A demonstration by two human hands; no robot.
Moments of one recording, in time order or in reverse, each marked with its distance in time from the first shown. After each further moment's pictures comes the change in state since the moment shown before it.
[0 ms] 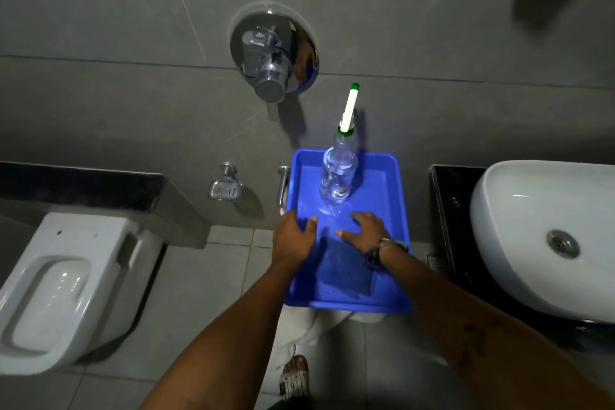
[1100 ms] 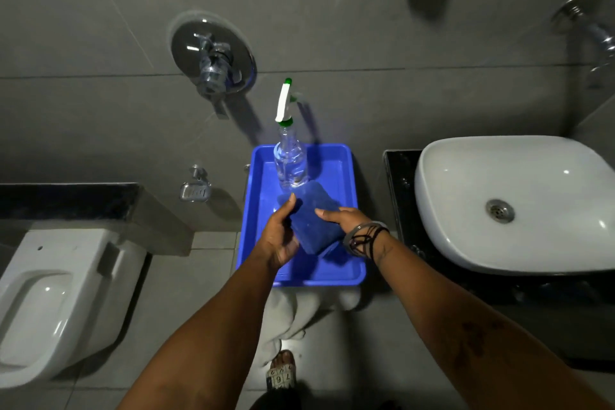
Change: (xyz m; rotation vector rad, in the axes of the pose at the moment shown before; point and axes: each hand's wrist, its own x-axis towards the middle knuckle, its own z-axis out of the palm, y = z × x) left_hand -0.052 0.054 0.047 -1.221 -0.606 -0.326; right_hand -0.064 0.036 -0.049 1.034 -0.174 0.160
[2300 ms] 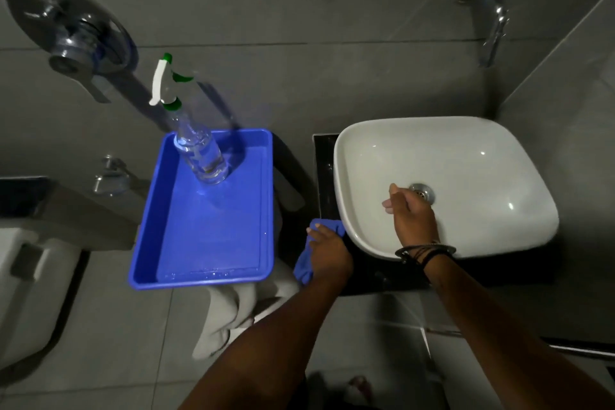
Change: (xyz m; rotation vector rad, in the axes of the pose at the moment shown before) left_hand 0.100 -0.254 0.155 1.604 0.507 -0.036; right_hand -0.071 0.009 -0.270 -0.347 0.646 -0.451
